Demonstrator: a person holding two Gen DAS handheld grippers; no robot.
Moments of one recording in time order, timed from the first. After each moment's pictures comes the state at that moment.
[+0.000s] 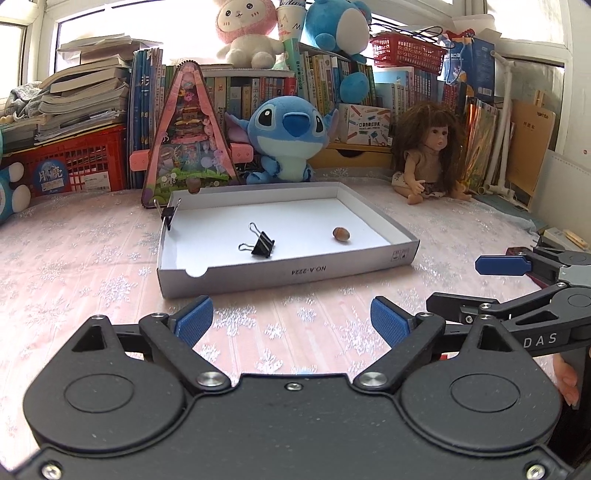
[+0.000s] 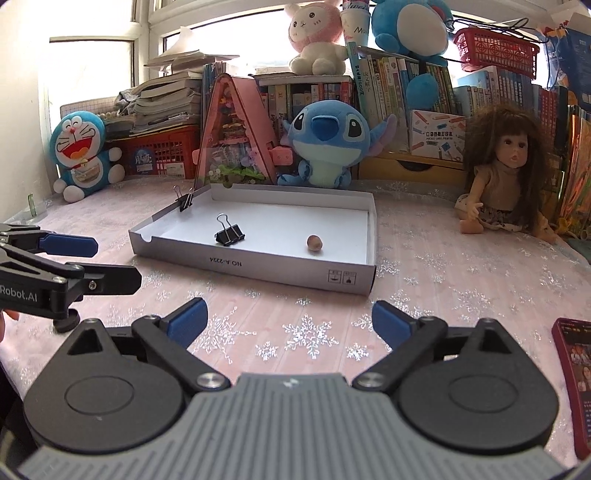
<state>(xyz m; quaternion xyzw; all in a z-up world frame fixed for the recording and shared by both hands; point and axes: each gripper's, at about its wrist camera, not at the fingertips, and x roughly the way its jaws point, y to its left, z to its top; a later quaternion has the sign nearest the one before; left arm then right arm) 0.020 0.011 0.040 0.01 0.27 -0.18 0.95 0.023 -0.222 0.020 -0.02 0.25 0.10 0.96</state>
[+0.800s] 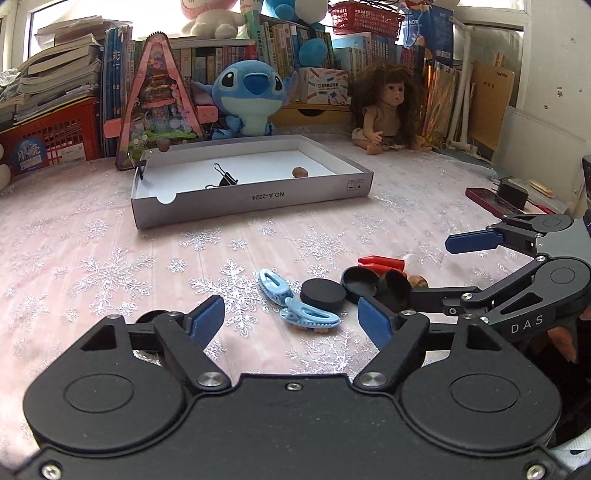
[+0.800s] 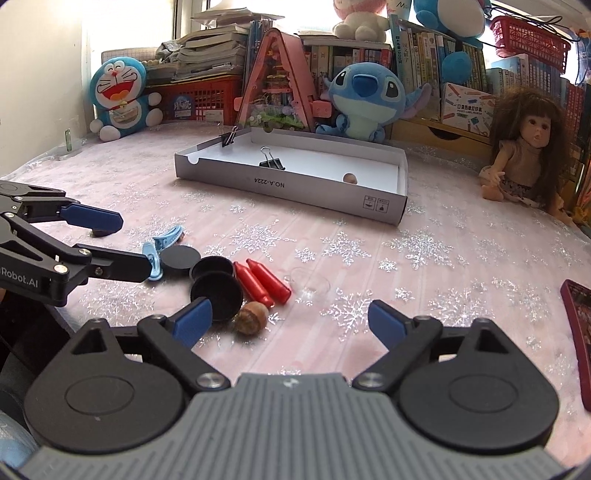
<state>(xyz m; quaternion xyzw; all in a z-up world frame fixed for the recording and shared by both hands) -0.037 0.016 0.007 0.04 0.30 -0.23 0.92 -0.026 -0.215 -0.006 -0.06 0.30 0.15 0.94</state>
